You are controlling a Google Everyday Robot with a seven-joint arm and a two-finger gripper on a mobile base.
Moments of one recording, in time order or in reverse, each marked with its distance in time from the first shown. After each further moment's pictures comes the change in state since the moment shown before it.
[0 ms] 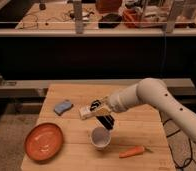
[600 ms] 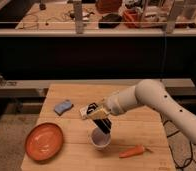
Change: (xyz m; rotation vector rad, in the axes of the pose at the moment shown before) arm 0.006 -0.027 0.004 0.050 0.006 0.007
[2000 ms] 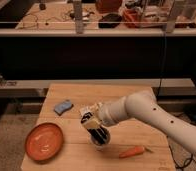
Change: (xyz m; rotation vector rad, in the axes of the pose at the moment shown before) arm -0.018 -0.024 0.037 -0.053 -0.046 0.084
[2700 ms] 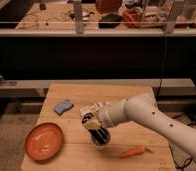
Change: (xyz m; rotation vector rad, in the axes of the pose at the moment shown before) arm -0.007 0.006 0.004 -0.036 0.006 0.011
